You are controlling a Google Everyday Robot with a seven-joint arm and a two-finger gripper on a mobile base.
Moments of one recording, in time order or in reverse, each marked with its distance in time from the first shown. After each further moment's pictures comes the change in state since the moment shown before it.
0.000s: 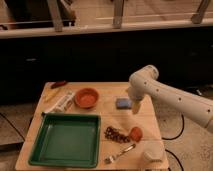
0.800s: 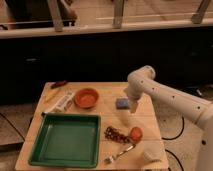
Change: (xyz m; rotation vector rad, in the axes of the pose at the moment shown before) arm -0.002 -0.017 0.030 -0.020 -0.030 -0.002
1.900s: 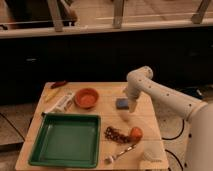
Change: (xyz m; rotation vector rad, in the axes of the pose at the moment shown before) arm 0.006 -0.011 0.029 -0.040 -0.021 -0.031
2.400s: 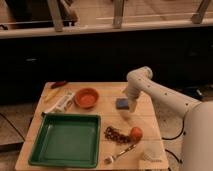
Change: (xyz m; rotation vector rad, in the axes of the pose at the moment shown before) arm 0.004 -0.004 0.014 -0.019 -0.011 -0.011
